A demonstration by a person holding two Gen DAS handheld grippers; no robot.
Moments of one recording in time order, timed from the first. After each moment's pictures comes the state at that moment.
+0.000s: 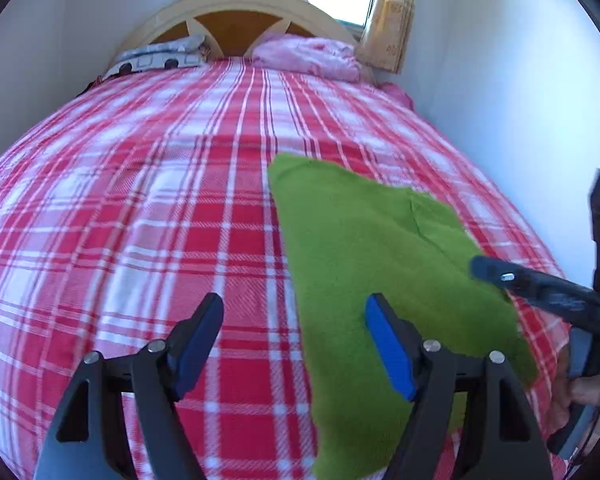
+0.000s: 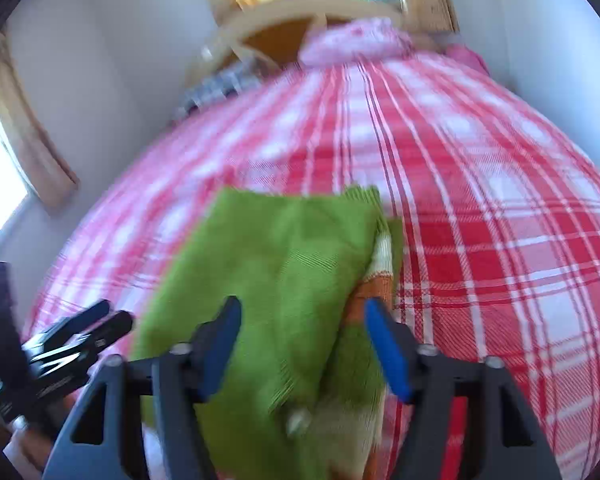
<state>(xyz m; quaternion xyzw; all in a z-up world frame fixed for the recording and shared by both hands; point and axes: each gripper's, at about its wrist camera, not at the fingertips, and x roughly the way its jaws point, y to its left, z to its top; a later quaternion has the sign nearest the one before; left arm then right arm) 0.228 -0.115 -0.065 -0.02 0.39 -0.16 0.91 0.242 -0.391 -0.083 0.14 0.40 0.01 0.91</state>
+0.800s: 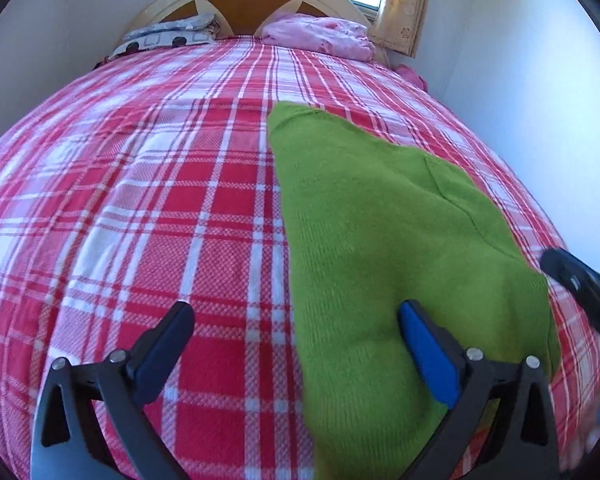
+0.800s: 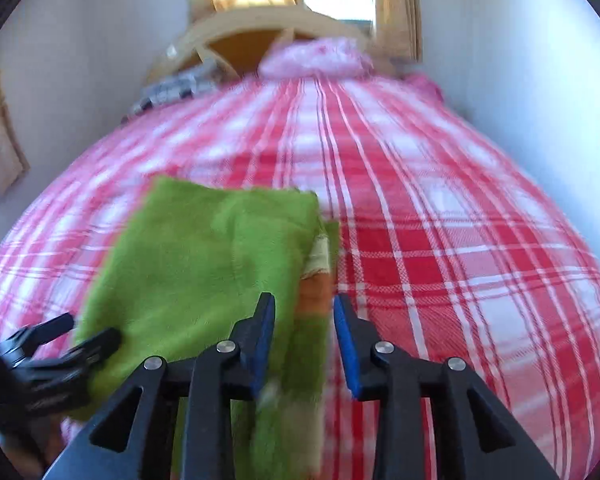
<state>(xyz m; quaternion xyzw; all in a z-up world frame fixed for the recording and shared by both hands) 0.222 -0.134 -0.087 -0.01 0.42 -0.13 0.90 0.207 -0.385 -0.079 0.07 0.35 -0.08 0.93</state>
